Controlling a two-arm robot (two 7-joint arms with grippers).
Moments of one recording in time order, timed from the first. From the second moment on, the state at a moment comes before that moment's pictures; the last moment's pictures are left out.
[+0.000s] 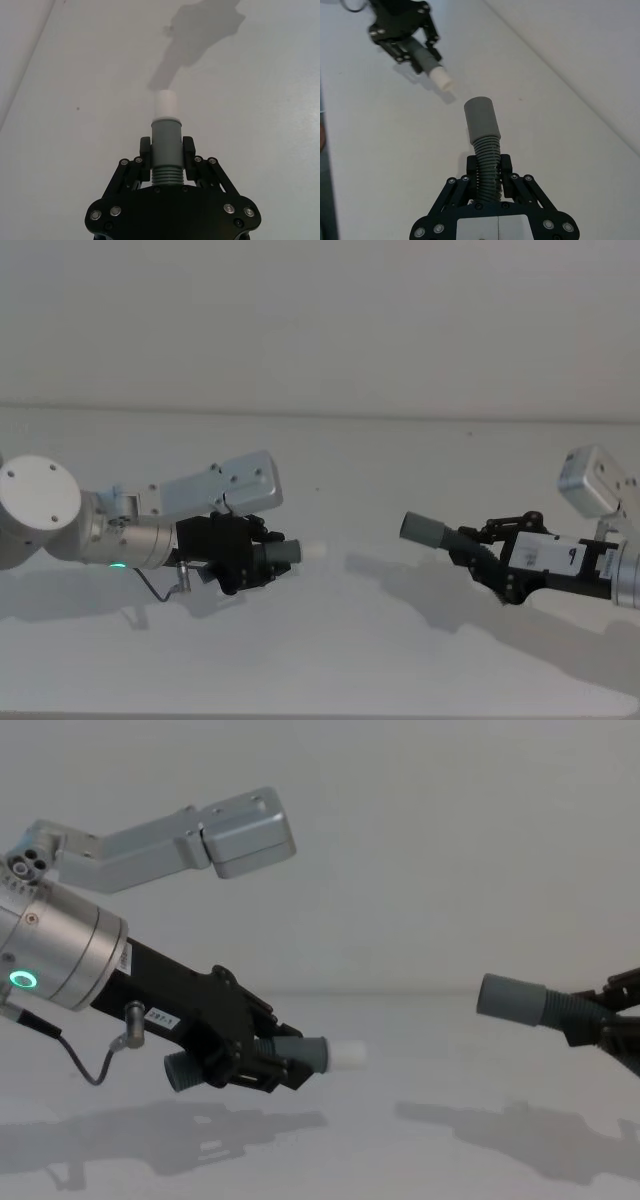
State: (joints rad) left arm -0.68 0.58 0.74 -1.50 -0.08 0.29 -0.82; right arm 0.36 0.68 -0.37 -1.53 0.25 0.12 0.84
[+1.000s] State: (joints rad) left arm -0.72 0.60 0.78 -1.49 -0.11 0.23 -0.90; right arm 0.41 0.72 -0.47 -1.56 0.25 0.11 0.97
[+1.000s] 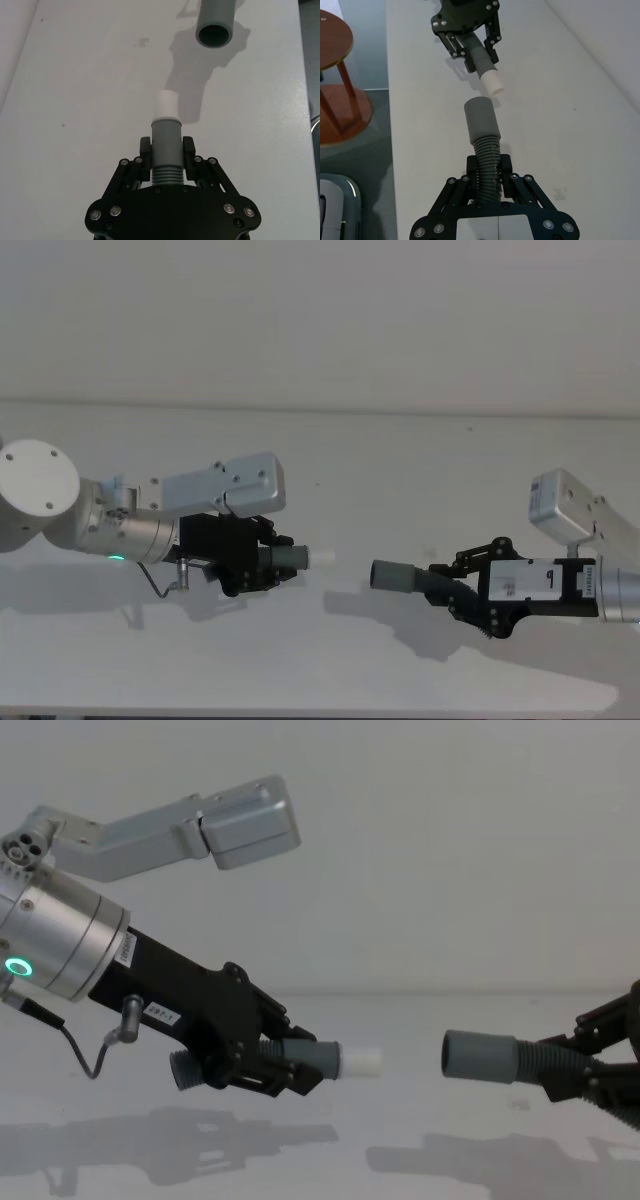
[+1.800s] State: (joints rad) left arm -0.75 0.59 0.81 -1.48 -0.13 0.20 -0.92; right arm 0.44 0.71 -0.52 -1.55 0.25 0.15 0.98
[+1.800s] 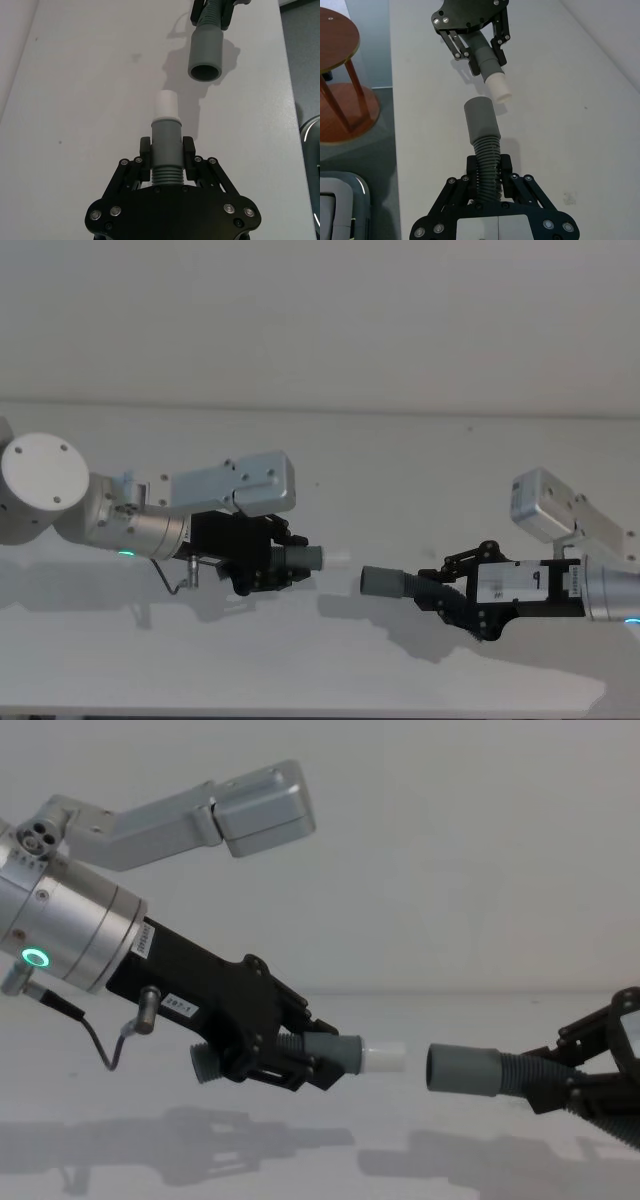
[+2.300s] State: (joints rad) left arm -0.77 0.58 0.83 -1.47 -0.13 0.19 -0.93; right arm 0.47 0.70 -0.54 -1.53 0.25 0.16 0.96
